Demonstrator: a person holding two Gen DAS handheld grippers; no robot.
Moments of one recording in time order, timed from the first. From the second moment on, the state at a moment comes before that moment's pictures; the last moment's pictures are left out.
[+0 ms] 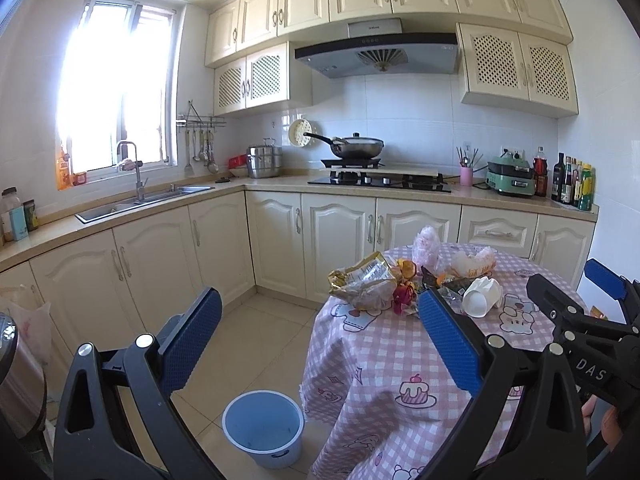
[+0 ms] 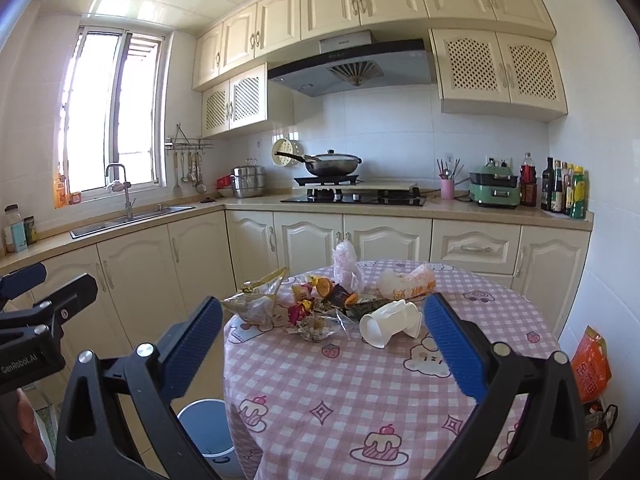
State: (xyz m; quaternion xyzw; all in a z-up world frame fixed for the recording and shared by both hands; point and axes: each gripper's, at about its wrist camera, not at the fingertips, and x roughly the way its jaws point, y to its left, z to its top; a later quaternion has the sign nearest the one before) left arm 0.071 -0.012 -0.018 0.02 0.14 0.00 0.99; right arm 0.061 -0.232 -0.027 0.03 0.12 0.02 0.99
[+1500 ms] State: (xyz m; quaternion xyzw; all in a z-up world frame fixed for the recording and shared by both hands) left arm 0.293 -0.065 -0.088 0.01 0.28 -0.05 0.96; right arm 0.292 -0.354 -0.143 0.25 0.34 -0.02 0.91
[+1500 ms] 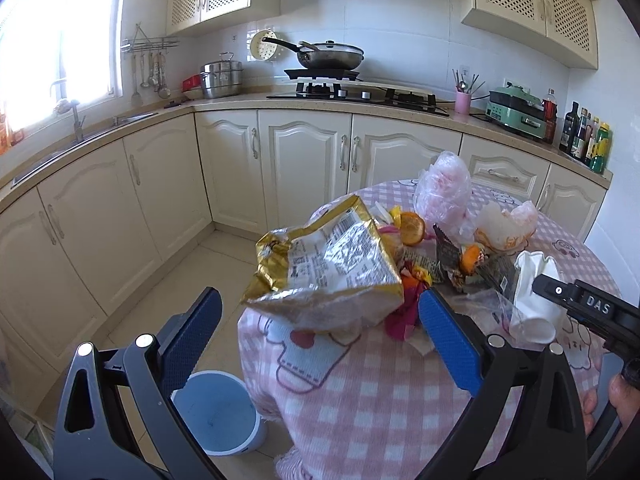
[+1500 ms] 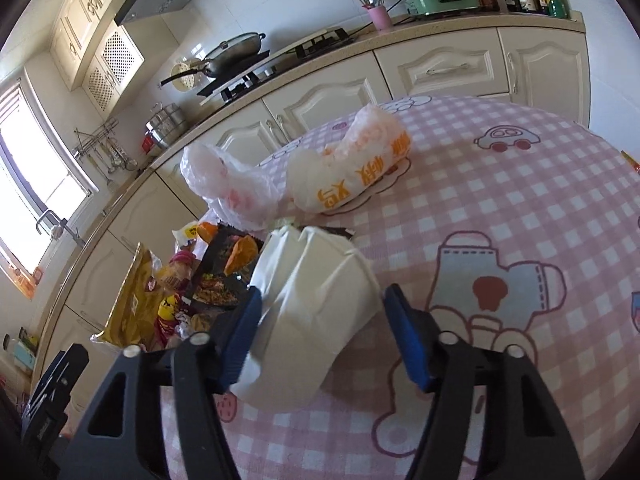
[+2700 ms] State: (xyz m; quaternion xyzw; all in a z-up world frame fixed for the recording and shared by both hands) left arm 0.275 -0.026 -0.078 -0.08 0.27 -0.11 0.95; right arm 0.260 -0.272 -0.064 0.16 0.24 0.03 0.96
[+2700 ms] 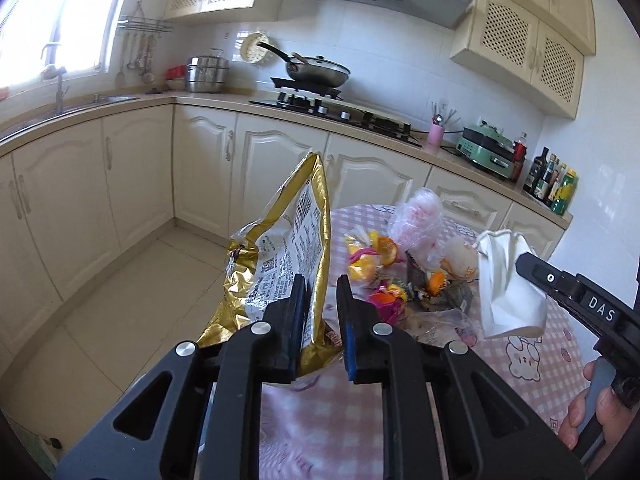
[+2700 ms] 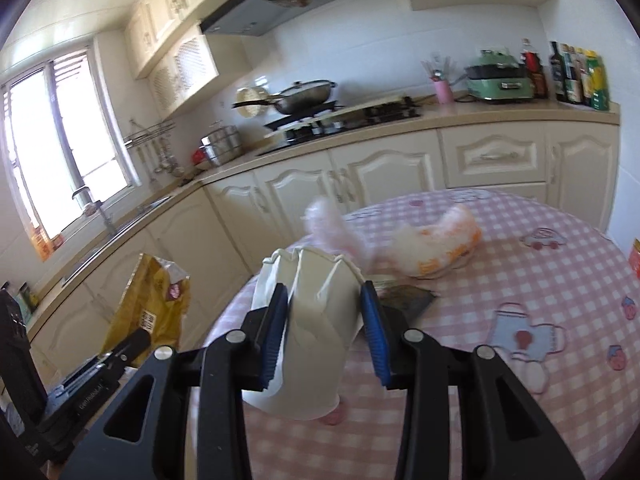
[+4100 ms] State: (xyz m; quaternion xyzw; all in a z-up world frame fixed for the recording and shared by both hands) left arm 0.343 0.177 -0.257 -0.19 0.42 0.12 0.88; right arm 0.393 0.054 -0.259 0.00 0.42 0.21 0.88
